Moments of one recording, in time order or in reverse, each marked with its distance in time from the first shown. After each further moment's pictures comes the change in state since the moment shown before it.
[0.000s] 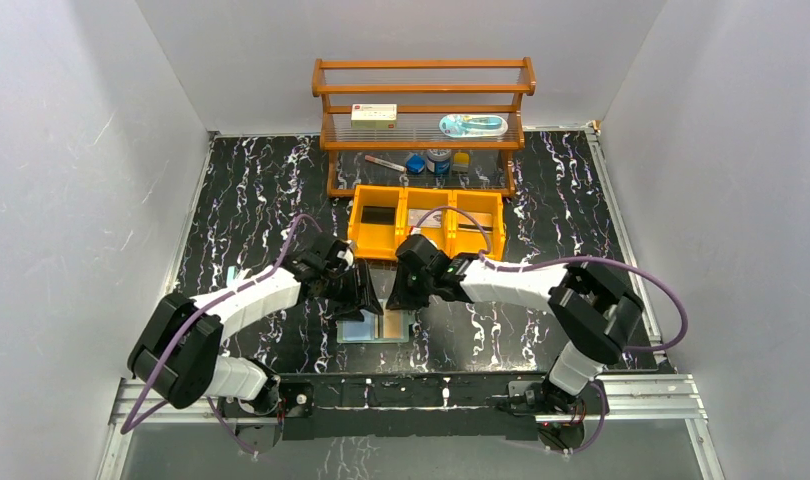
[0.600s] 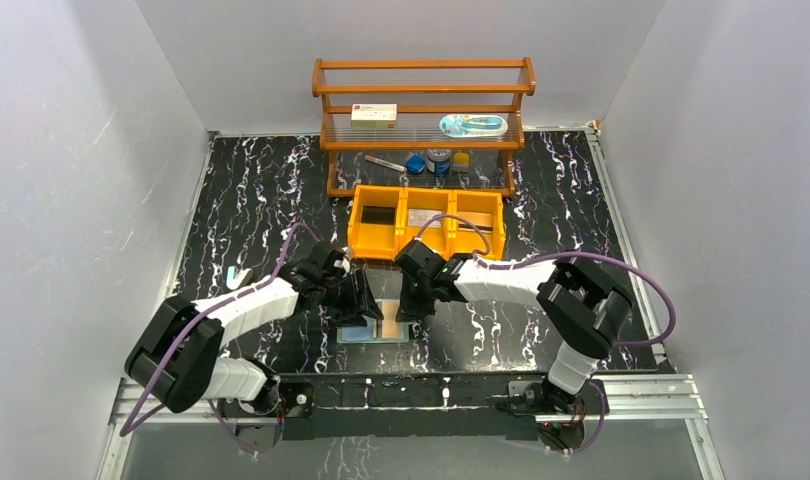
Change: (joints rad) left arm -0.003 -0.028 -0.100 0.126 0.028 -0.066; right arm 0.009 0.074 0.026 -0.138 -0.018 -0.006
